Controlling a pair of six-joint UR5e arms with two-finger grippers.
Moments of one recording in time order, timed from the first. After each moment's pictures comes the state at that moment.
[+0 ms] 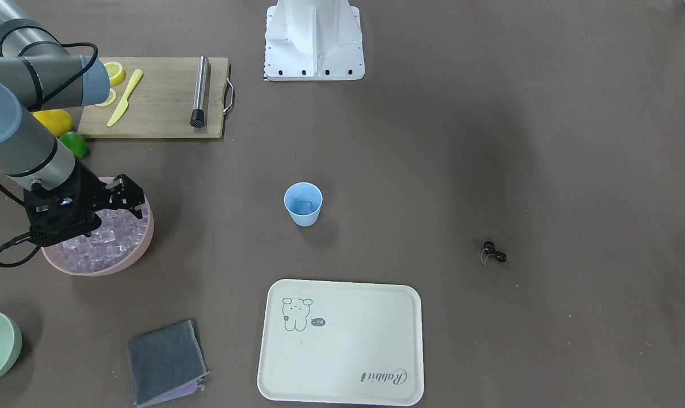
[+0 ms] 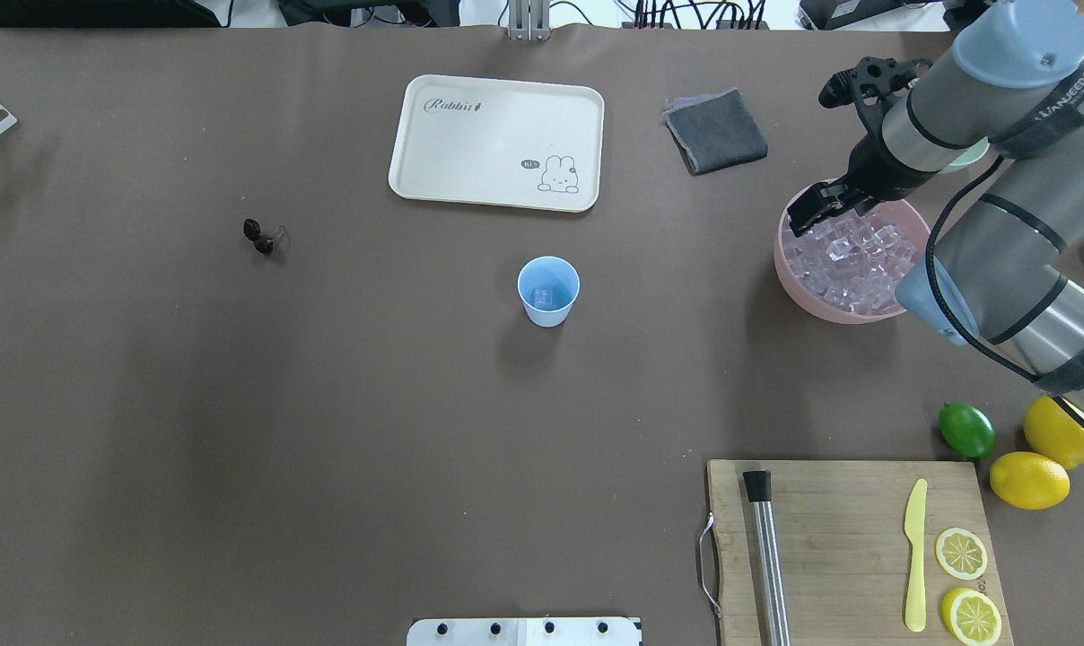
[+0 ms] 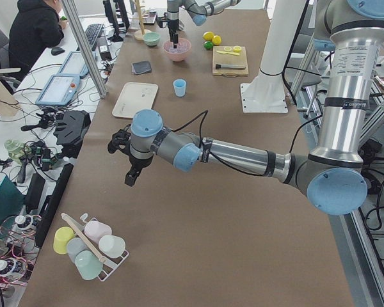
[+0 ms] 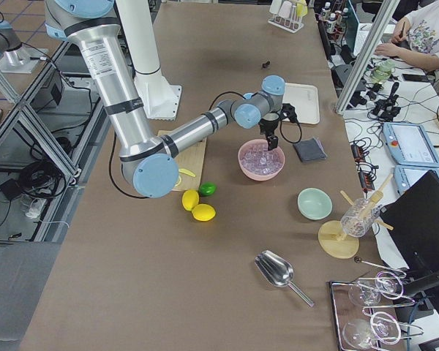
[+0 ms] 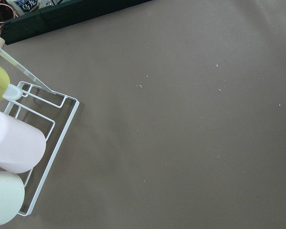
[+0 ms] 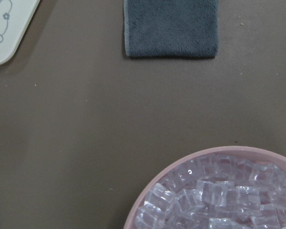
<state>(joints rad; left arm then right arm) -1.48 -1.66 -1.67 -1.91 -2.33 -0.10 0.96 -1.21 1.65 -1.37 2.18 0.49</state>
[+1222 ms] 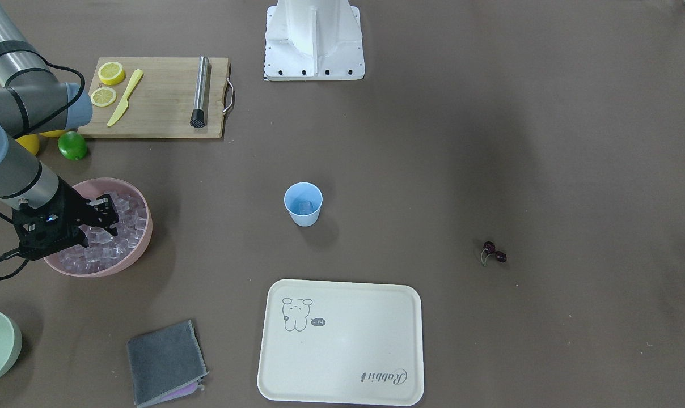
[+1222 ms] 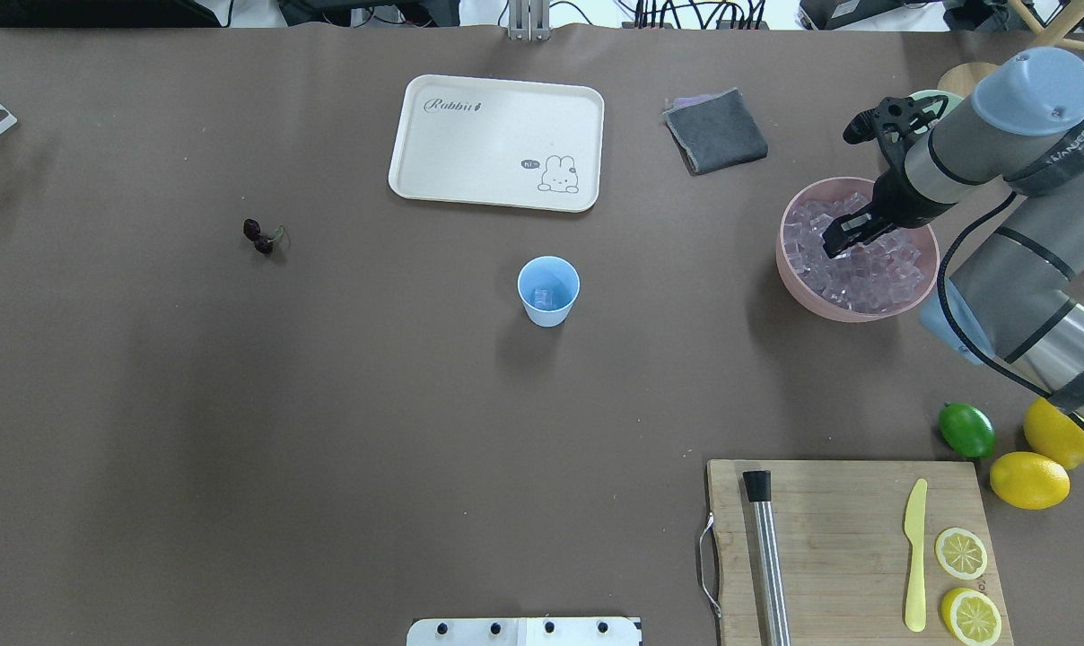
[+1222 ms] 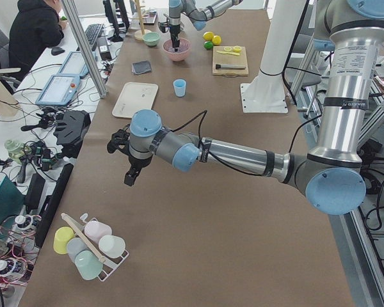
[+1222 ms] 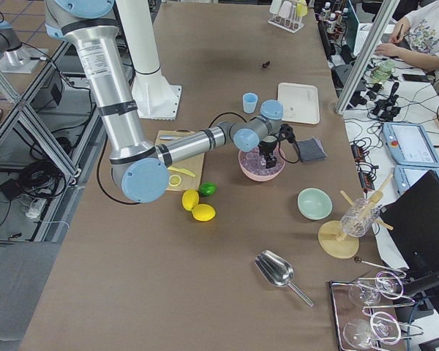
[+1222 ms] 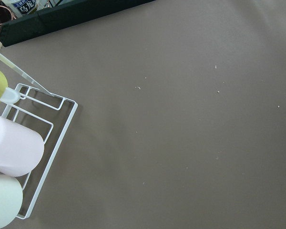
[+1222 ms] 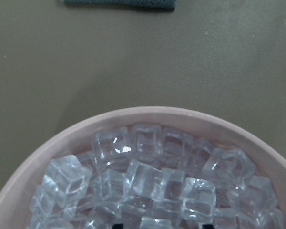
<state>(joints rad) -1.48 -1.66 -1.66 -1.91 -2.33 -0.10 0.95 -1.27 1.56 -1.24 2.17 0.47</state>
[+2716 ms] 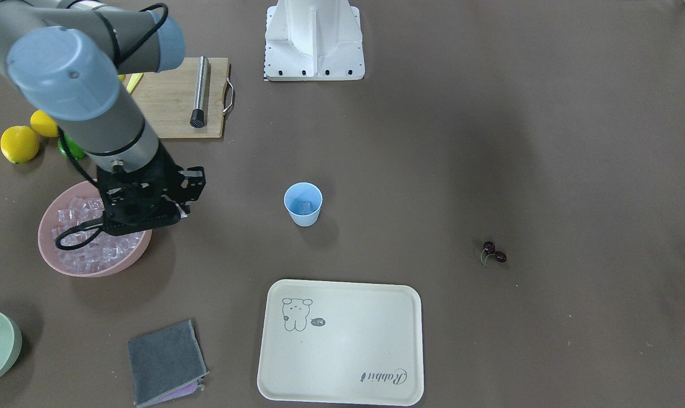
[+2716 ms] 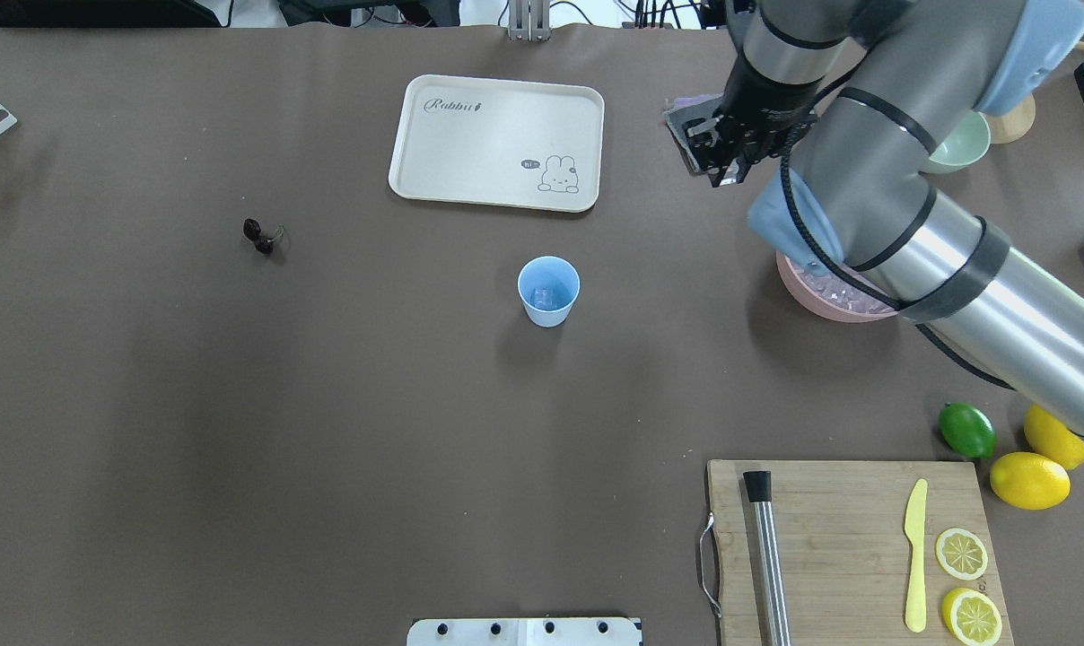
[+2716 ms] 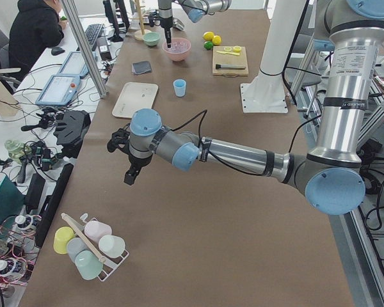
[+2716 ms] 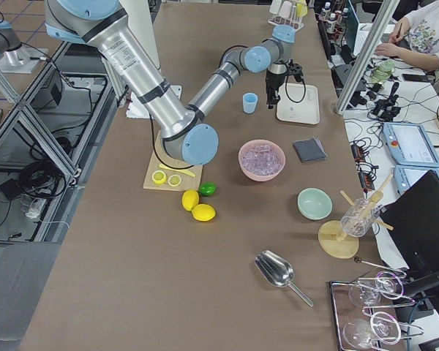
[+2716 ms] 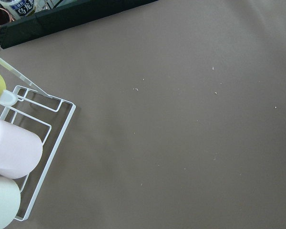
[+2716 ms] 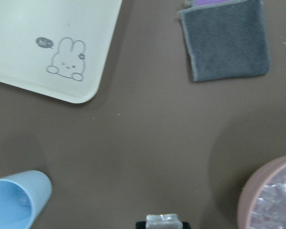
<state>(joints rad) -1.47 -1.67 -1.66 -1.91 -2.33 -0.10 0.88 -0.80 1.65 -1.85 2.12 0.70</state>
